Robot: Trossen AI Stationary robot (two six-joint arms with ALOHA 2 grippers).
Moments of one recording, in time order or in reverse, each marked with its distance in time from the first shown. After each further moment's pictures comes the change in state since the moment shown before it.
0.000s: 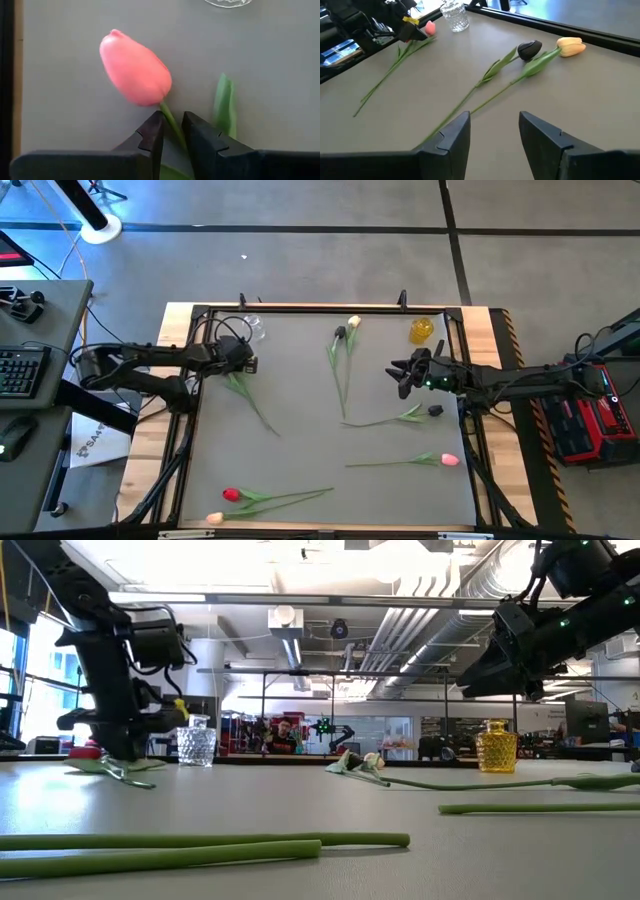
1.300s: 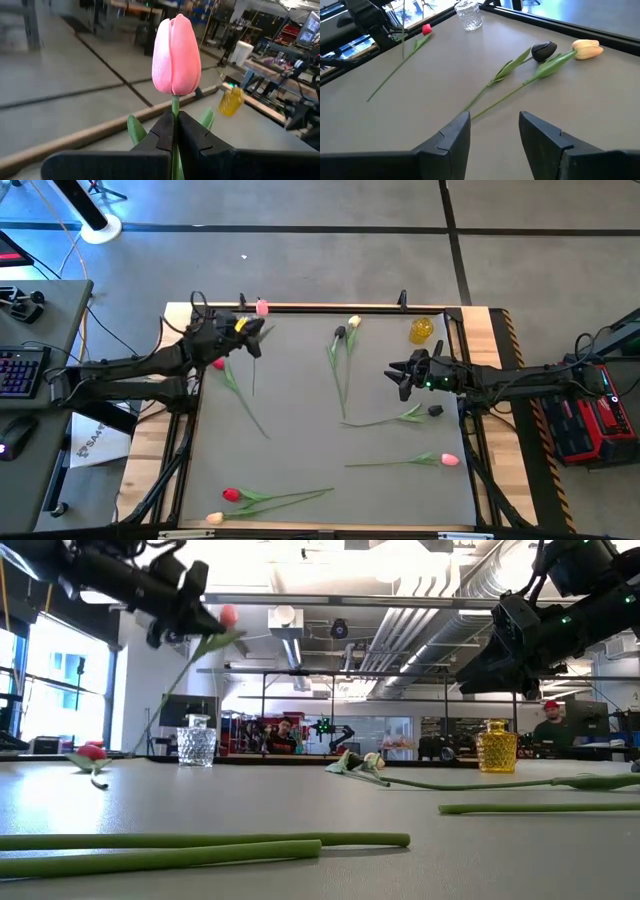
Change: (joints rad) left arm -0.119 -0.431 0.097 0.576 0.027 0.549; right arm 0.000 0.000 -0.001 0.024 -0.055 -0.034
